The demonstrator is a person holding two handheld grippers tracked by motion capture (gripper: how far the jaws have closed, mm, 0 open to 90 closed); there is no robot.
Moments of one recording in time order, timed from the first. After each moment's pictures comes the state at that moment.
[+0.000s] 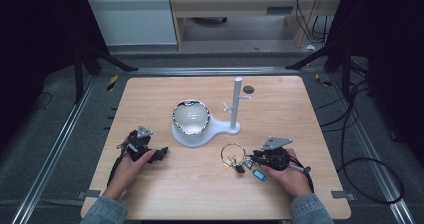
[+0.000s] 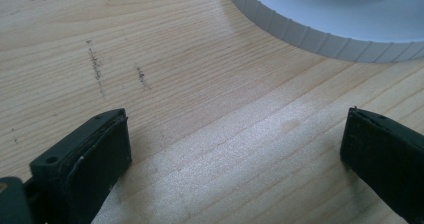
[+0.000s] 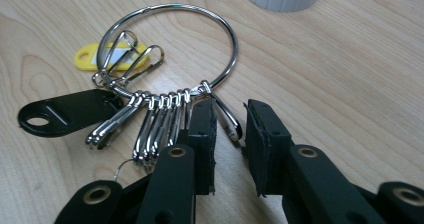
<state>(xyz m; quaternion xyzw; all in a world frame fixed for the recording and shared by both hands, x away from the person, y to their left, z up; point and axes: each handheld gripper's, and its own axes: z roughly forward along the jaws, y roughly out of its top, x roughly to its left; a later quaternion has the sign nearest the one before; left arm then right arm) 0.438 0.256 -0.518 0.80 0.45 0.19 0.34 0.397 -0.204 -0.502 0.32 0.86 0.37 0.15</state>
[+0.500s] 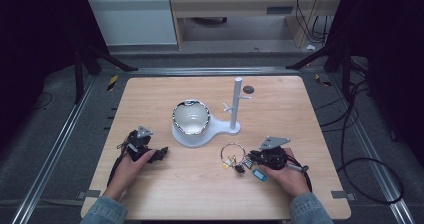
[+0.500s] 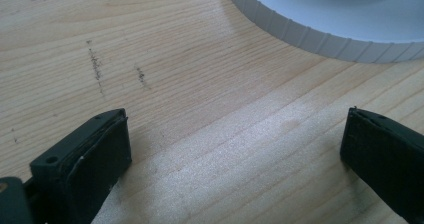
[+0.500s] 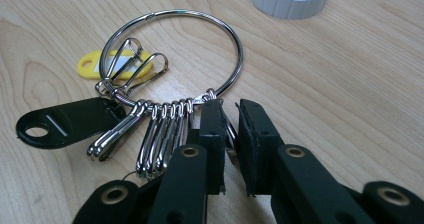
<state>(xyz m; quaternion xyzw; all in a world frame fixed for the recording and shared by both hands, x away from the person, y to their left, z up) 0.438 0.255 -0.518 0.80 0.46 0.19 0.34 0.400 -0.199 -0.503 0.31 0.86 0.38 0.15</state>
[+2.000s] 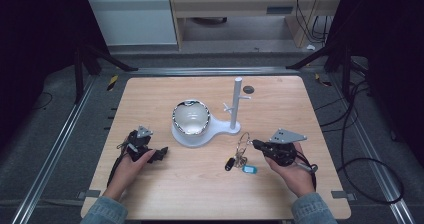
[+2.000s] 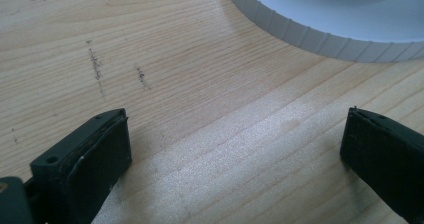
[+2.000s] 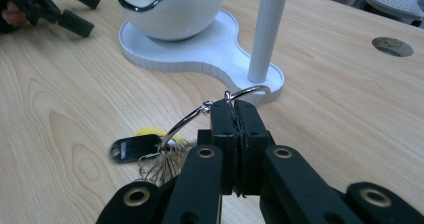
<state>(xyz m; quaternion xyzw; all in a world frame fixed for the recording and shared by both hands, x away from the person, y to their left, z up) 0.438 0.256 -0.518 0.80 0.45 0.19 0.34 0.385 -0.207 -0.451 0.32 0.80 0.46 0.20</state>
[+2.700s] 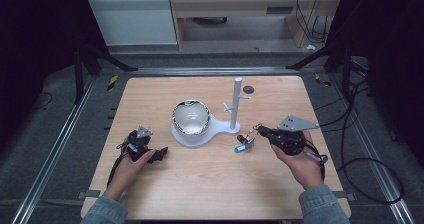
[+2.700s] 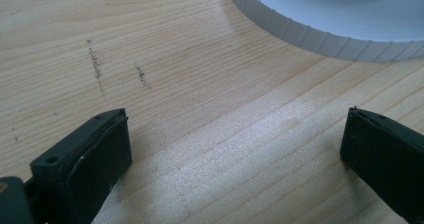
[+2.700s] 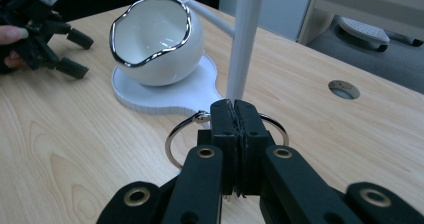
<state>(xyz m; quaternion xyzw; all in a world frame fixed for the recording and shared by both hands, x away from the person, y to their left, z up) 0.437 0.256 -0.518 0.80 0.45 0.19 0.34 0.387 -0.213 -0.395 0.32 0.79 0.47 0.23</state>
